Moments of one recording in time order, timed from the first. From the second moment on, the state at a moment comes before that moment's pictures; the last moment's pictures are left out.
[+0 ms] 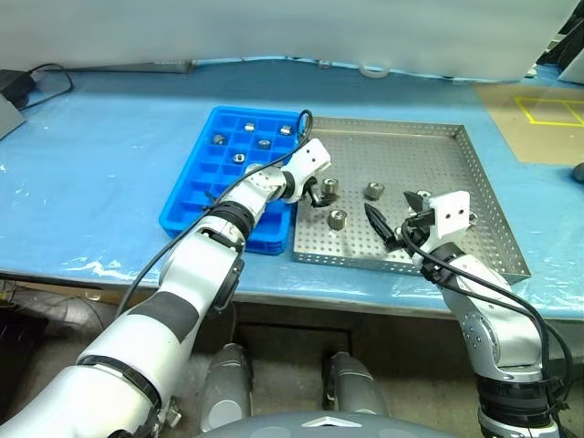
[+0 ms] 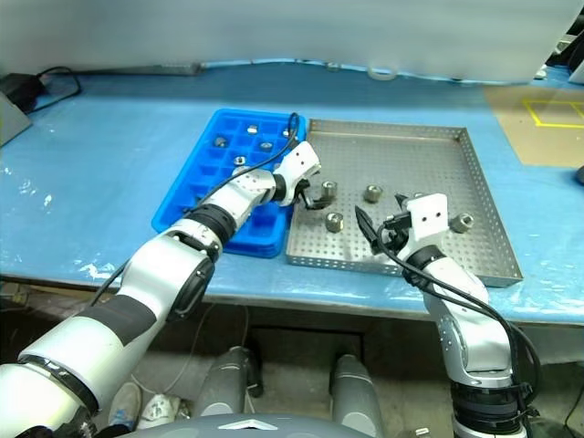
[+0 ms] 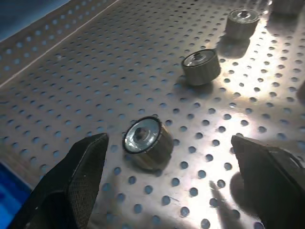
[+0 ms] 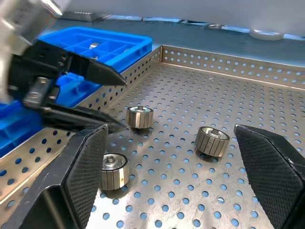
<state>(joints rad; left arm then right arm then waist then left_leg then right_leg) -1.25 0.00 -0.18 1.34 0.15 -0.11 -0.60 -0.04 -0.36 -0.13 -0.49 0.33 0.49 0.30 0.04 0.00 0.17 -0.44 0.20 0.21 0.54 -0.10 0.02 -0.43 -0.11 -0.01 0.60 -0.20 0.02</state>
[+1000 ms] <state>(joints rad) -1.29 -0.14 -0.18 1.39 0.36 0.05 -0.29 0.05 -0.34 -0.13 -0.60 0.30 0.54 0.21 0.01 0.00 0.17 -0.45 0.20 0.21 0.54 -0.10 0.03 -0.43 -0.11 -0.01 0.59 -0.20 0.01</state>
